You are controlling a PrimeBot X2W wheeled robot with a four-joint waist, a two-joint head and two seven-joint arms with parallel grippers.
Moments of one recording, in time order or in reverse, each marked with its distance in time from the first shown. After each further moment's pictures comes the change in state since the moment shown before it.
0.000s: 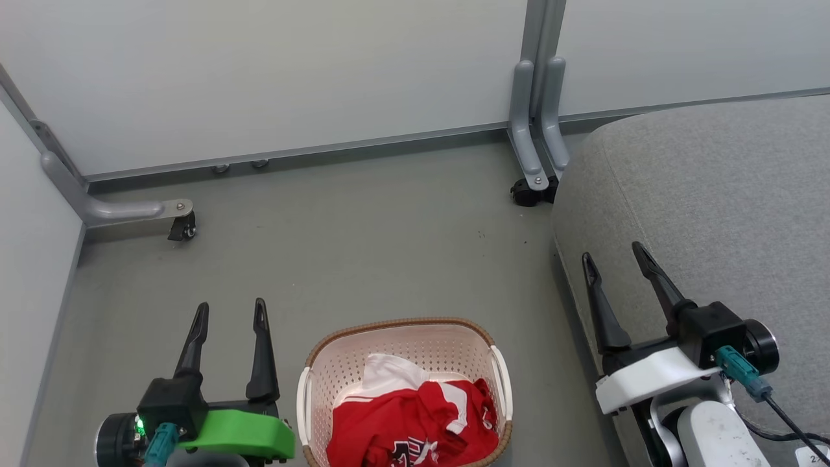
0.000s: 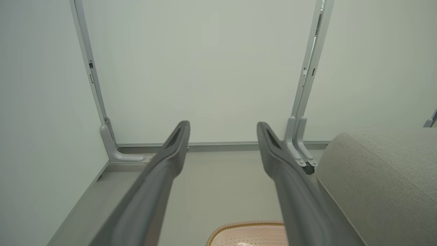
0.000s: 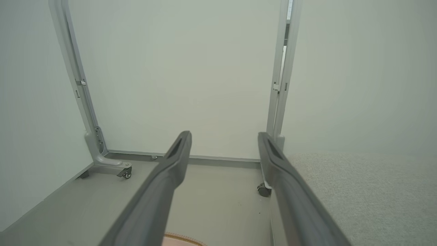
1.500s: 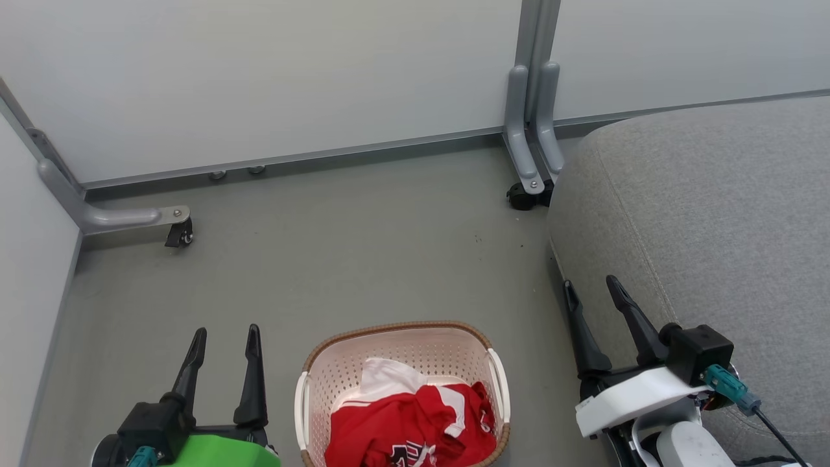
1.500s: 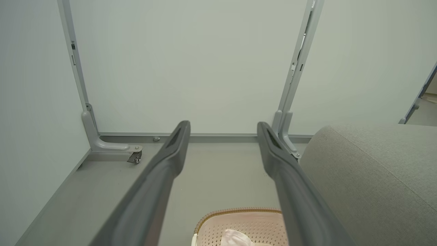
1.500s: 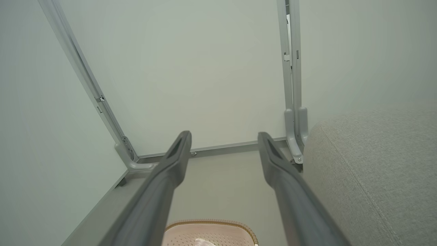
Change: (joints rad) left arm 0.039 -0.060 0.140 0.086 0.010 -0.229 -0.050; right arm 0.016 0.007 0.077 0.100 0.229 0.000 -0.050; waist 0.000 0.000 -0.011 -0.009
